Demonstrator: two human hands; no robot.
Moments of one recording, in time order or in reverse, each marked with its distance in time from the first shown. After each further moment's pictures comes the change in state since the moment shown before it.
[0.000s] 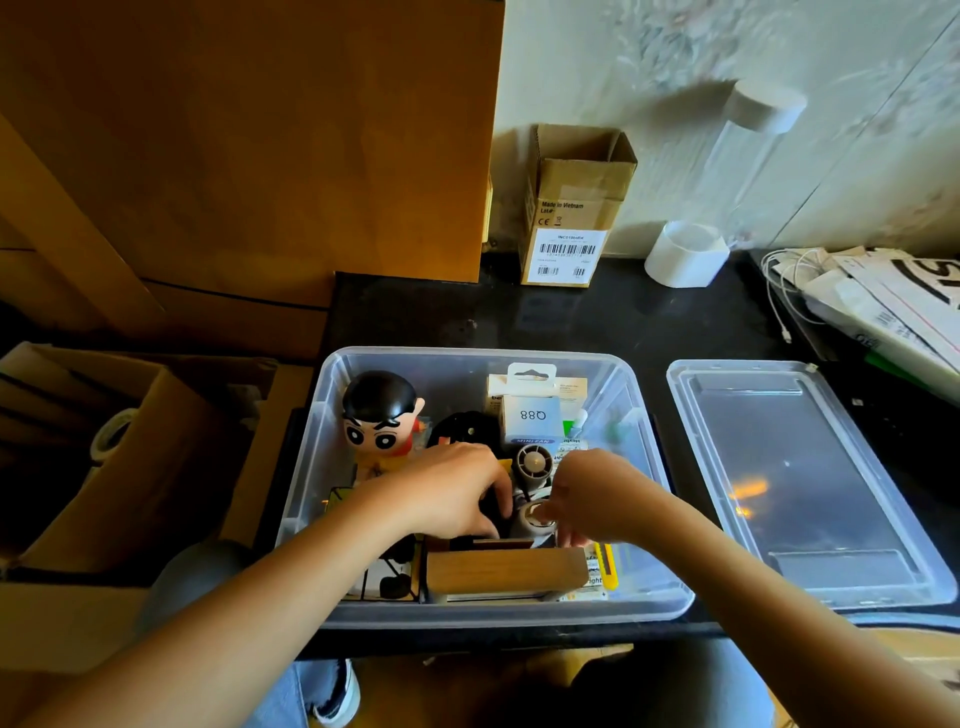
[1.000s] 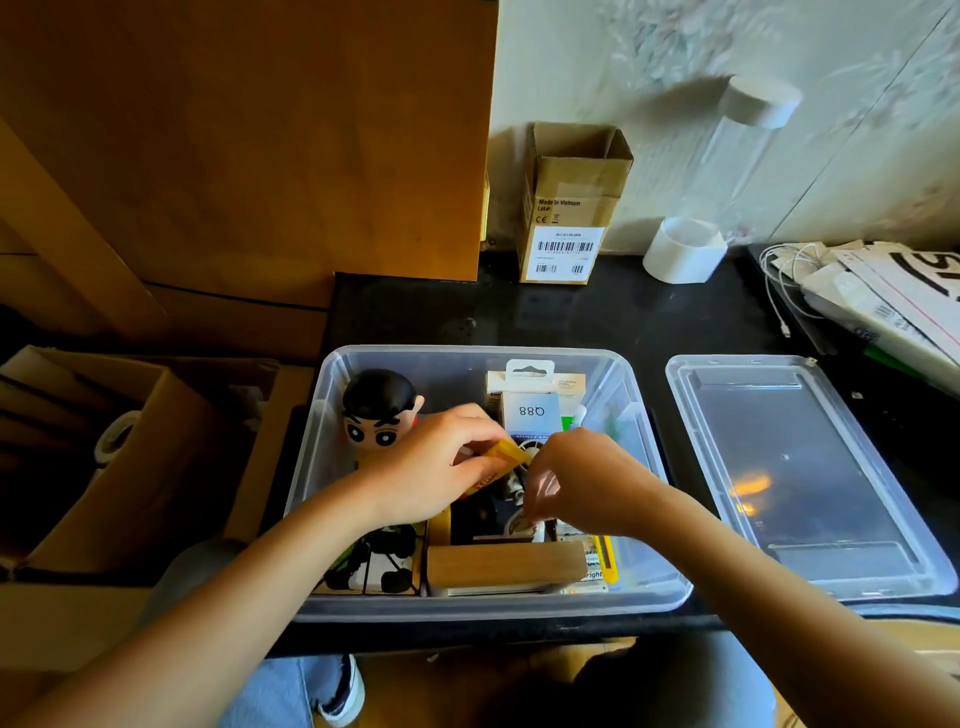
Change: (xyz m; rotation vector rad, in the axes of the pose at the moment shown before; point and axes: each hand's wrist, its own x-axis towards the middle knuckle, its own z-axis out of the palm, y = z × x) left_hand -0.022 -0.001 -0.010 -0.416 0.317 0.108; right_hand -0.011 -0.011 -0.011 -0.133 0.161 -0.238
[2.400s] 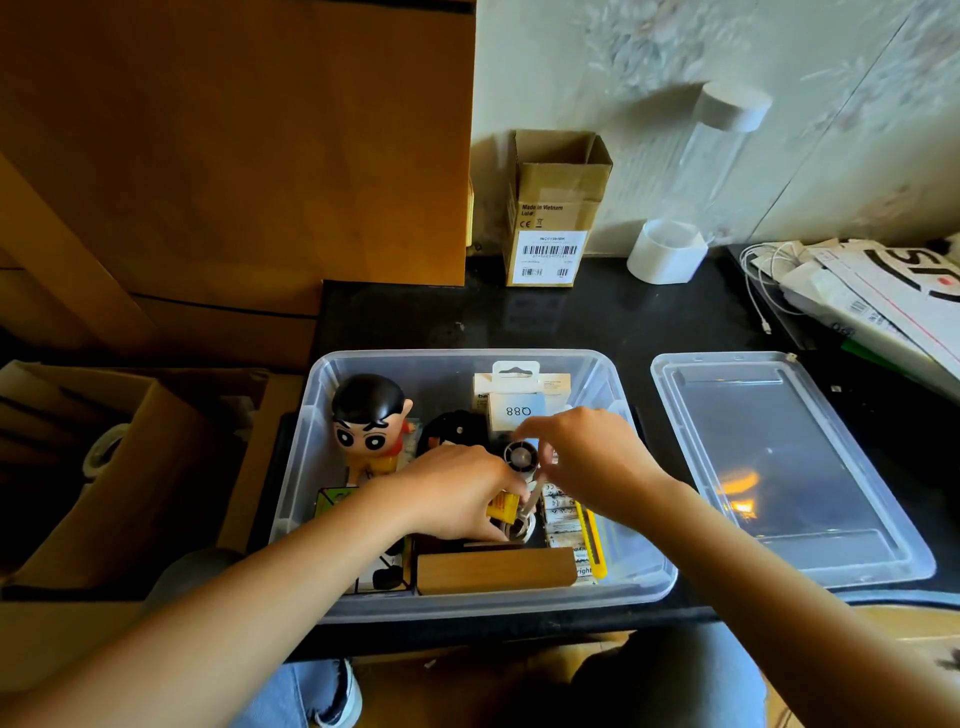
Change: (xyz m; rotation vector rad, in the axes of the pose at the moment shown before) left_hand 0.027 -0.011 0.030 0.561 -0.287 0.128; right_hand 0.004 0.018 0.006 -0.045 0.321 0.014
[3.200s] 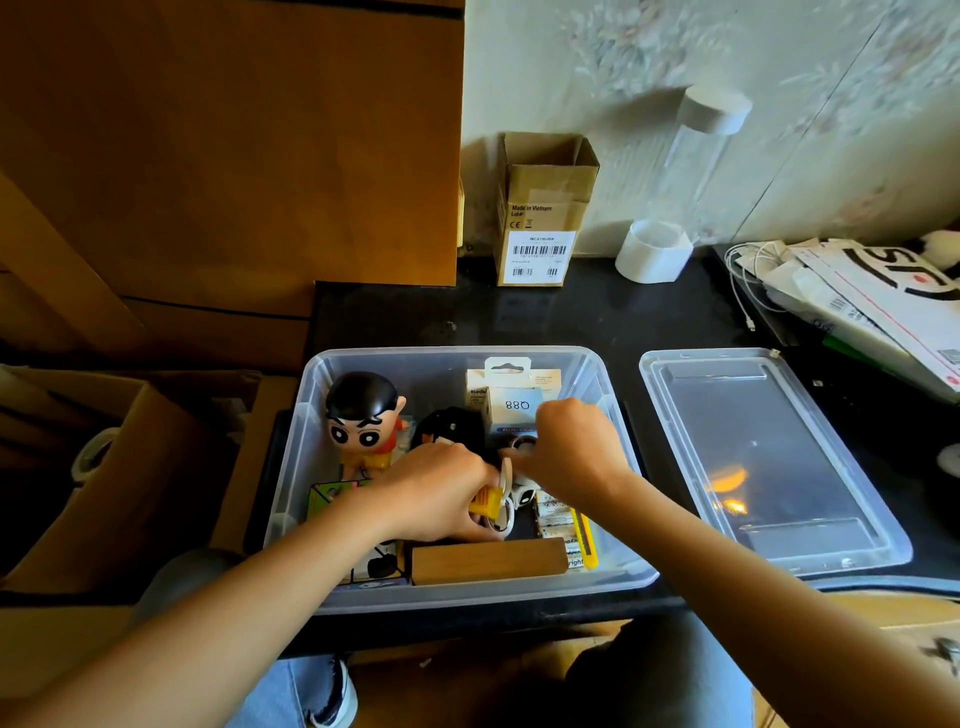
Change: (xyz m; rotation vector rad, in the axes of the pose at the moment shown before) left_hand -0.013 -0.002 0.004 0.060 0.060 -0.026; right_hand 0.011 -0.007 0.016 0.008 0.082 0.267
